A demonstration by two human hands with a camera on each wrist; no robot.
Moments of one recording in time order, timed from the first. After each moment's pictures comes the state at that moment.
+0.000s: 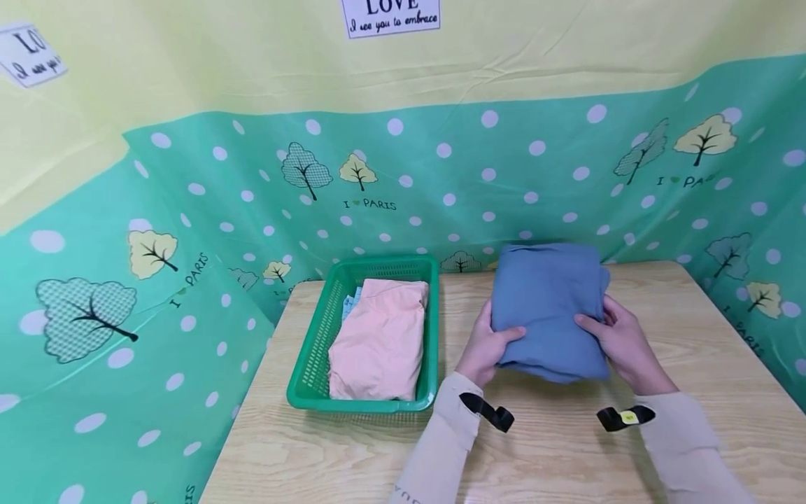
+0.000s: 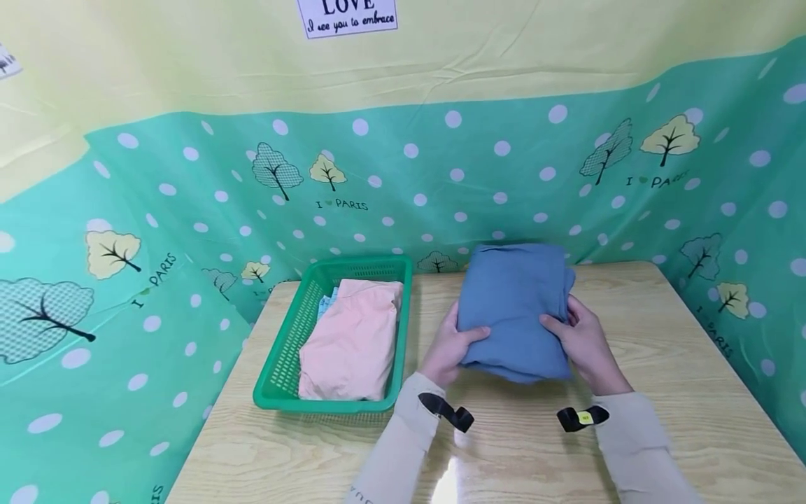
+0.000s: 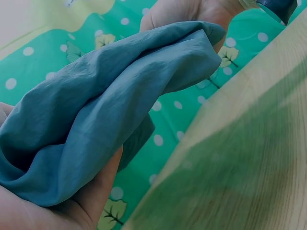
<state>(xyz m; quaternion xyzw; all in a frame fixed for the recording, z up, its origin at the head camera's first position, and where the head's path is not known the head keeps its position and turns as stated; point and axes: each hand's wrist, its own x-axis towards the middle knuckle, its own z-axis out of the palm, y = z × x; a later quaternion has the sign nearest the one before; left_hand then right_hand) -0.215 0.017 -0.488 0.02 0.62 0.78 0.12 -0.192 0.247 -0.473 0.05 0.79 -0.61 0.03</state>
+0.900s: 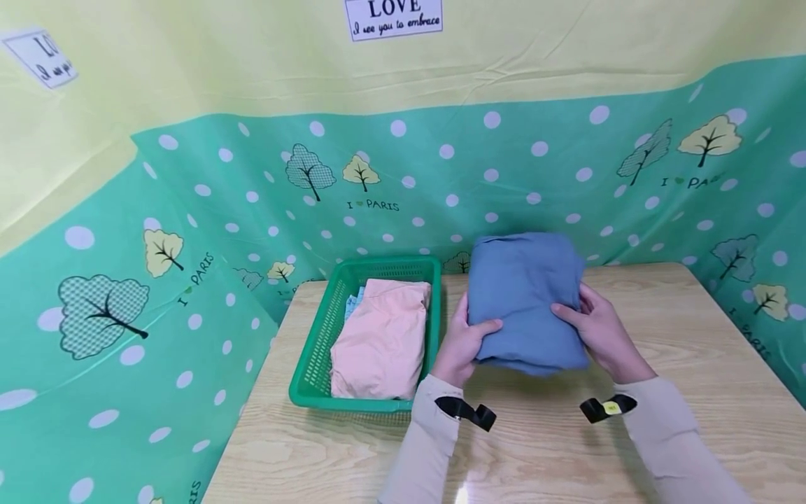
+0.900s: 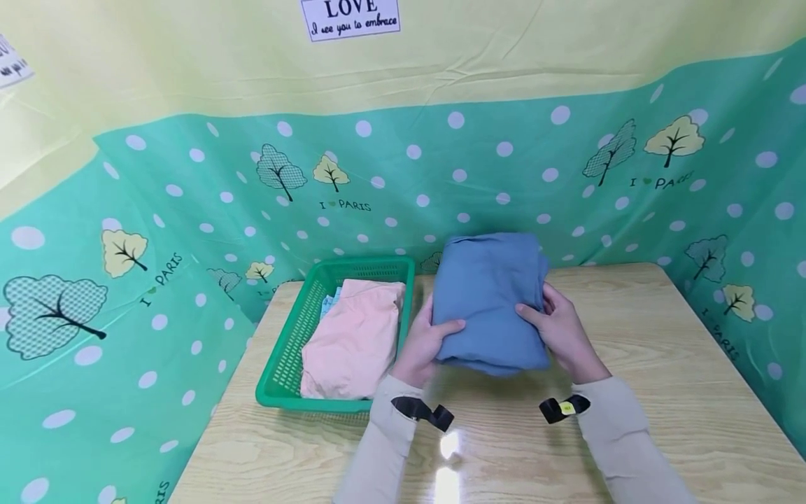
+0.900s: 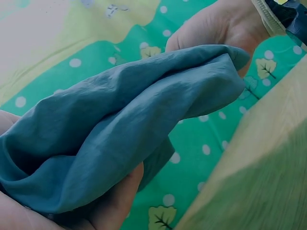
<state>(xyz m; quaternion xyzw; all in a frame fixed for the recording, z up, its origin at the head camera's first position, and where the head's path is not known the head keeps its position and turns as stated) -0.203 -0.022 -0.451 0.01 0.58 0.80 0.11 -0.203 0.214 -0.449 0.00 0.76 -0.65 0.04</state>
